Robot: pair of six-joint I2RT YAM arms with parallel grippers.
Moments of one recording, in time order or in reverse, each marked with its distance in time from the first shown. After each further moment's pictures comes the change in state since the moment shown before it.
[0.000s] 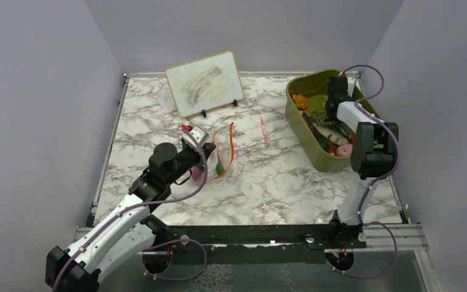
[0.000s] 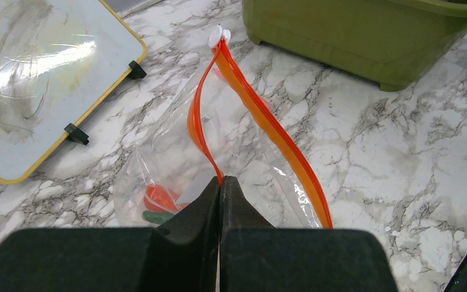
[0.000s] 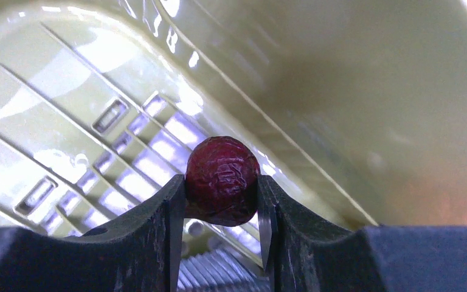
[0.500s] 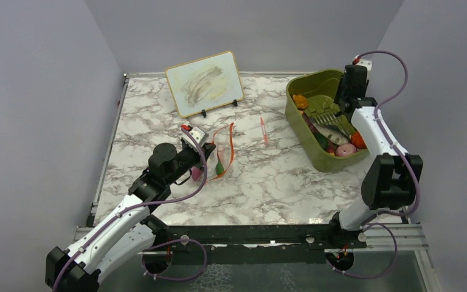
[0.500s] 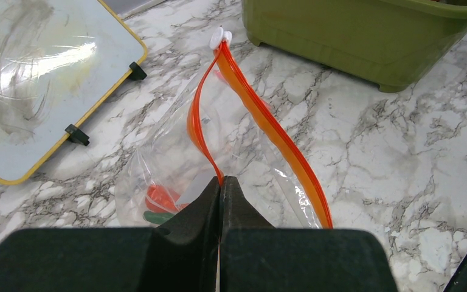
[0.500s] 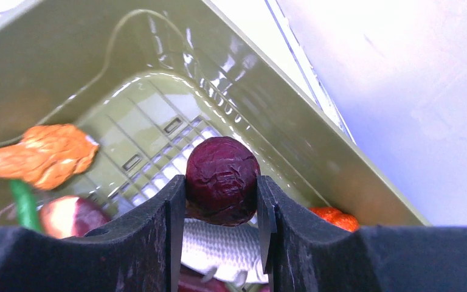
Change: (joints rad) left arm 0.000 -0.005 0.000 0.000 0.000 0.000; right arm 0.009 -0.327 -0.064 -0.047 -0.113 -0.030
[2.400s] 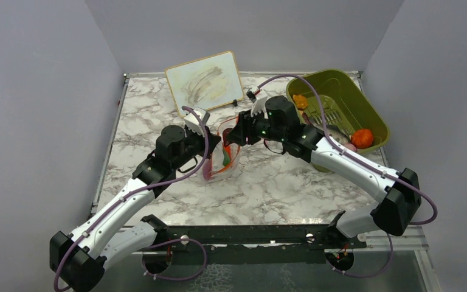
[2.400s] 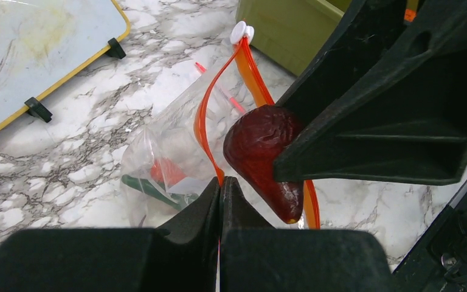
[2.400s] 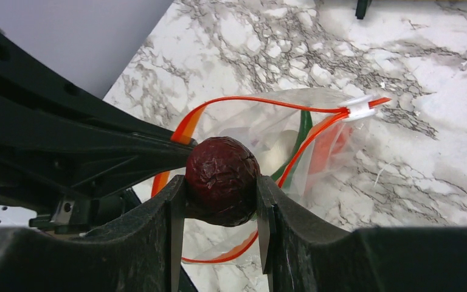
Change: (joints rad) left arm 0.000 0.170 0.209 -0.129 -0.025 -0.235; right arm 0.809 -0.241 -0.134 0.119 -0.671 0.292
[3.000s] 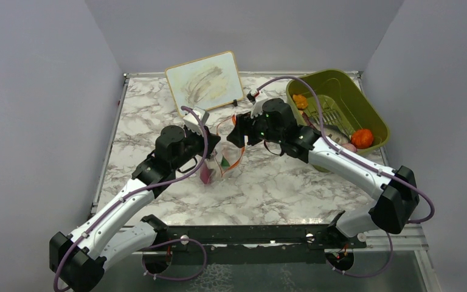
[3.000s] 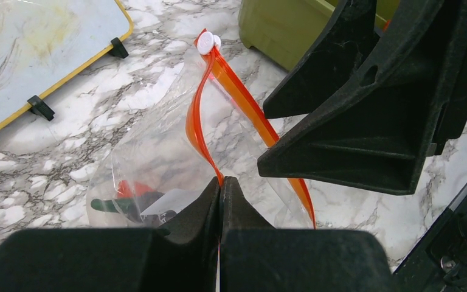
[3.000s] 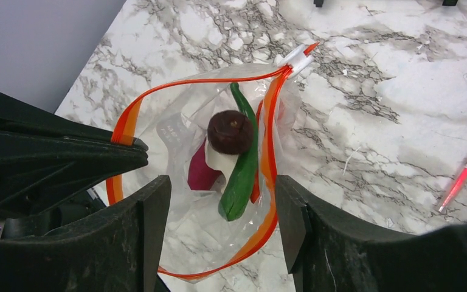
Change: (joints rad) left arm 0.000 -0.007 0.000 -0.006 -0.006 -0.008; right arm 0.000 0.028 -0.020 -0.021 0.105 -0.027
